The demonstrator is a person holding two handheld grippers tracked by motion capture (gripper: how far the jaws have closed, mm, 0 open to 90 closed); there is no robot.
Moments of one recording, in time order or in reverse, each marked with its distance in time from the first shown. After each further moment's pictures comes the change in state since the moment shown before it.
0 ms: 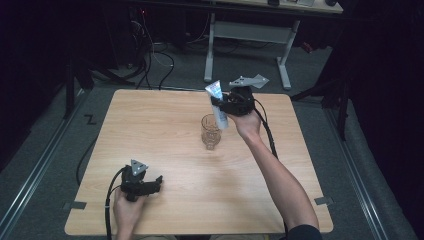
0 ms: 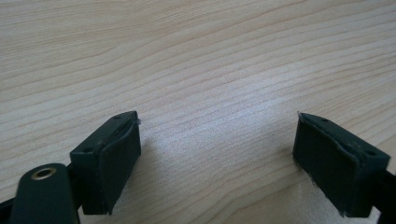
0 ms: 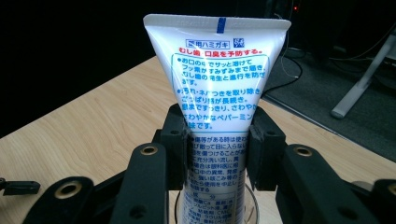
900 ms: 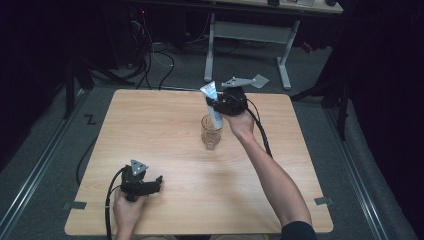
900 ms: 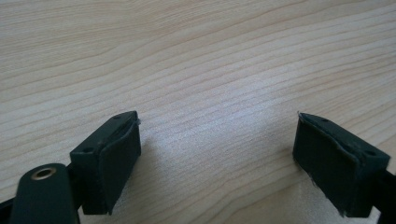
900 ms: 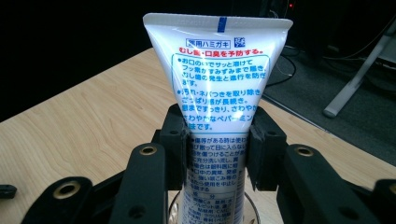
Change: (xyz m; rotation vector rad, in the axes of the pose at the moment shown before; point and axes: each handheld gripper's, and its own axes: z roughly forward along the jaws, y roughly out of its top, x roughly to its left) left arm 0.000 0.000 0.000 0.001 0.000 0.001; right arm 0.004 -0.002 0.022 0.021 -0.030 -0.027
